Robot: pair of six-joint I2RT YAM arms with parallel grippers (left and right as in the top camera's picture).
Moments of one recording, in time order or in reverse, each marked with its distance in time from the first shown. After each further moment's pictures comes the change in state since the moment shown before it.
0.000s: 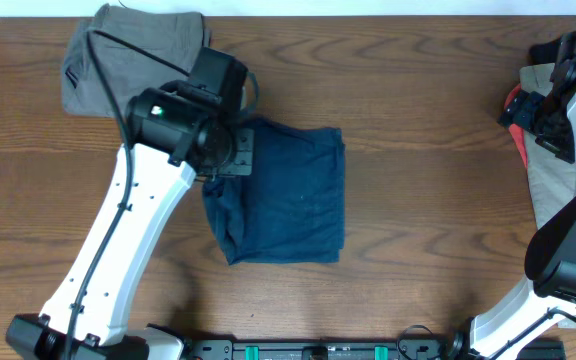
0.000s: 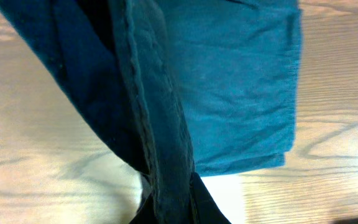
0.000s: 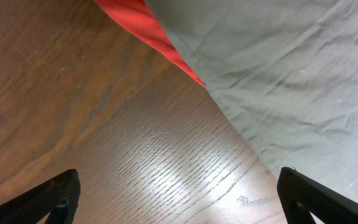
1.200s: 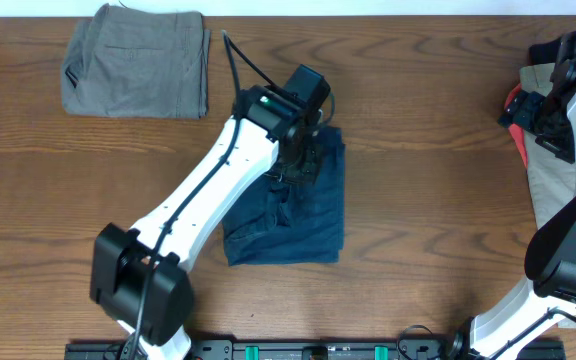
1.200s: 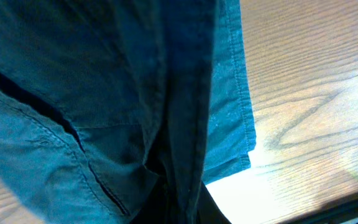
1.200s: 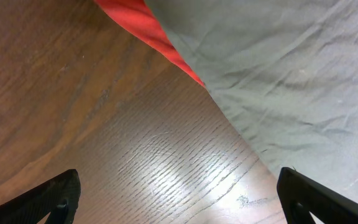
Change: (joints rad) left arm -0.191 0.285 -0.012 0.151 0.121 0.011; right arm 0.000 0.000 0.000 0.000 0.000 0.000
